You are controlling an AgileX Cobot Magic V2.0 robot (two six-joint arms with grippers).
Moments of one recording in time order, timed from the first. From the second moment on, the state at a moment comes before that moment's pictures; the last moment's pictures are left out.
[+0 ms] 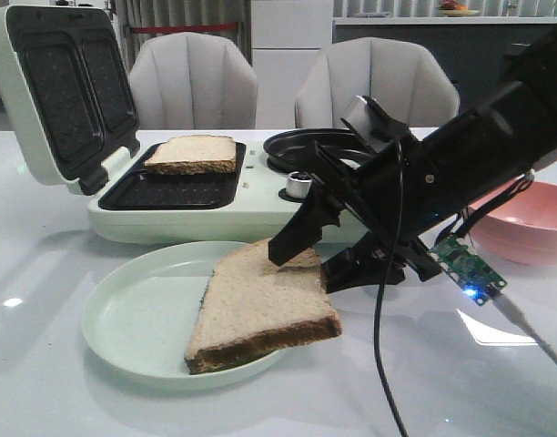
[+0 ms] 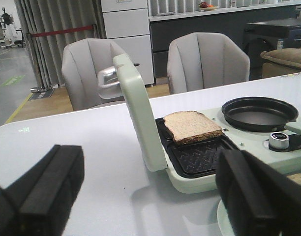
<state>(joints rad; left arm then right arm) -0.23 0.18 -0.26 -0.13 0.17 0.20 0.31 1.91 -0.98 1.45 0.68 -0.98</state>
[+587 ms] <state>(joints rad) -0.23 0.18 -0.26 -0.13 0.17 0.20 0.28 1.81 -0.98 1.46 0.69 -1.02</state>
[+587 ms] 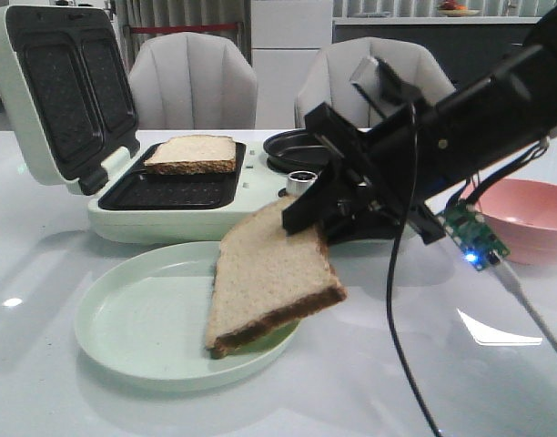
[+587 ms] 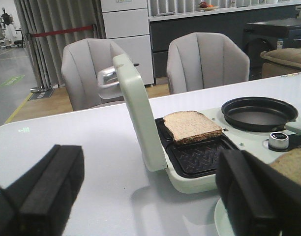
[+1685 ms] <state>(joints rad) -0.23 0.18 -0.26 -0.13 0.17 0.20 0.48 2.00 -1.49 1.78 0.41 -1.26</state>
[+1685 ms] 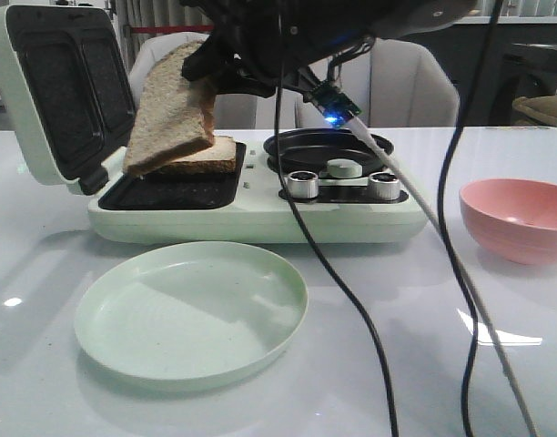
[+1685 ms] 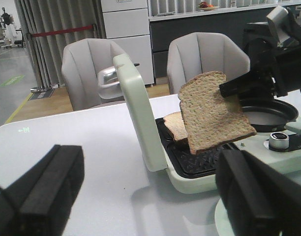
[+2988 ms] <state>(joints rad) -0.23 0.18 -0.26 -0.13 0.17 0.20 0.49 2.16 -1.60 1.57 0.32 -1.20</state>
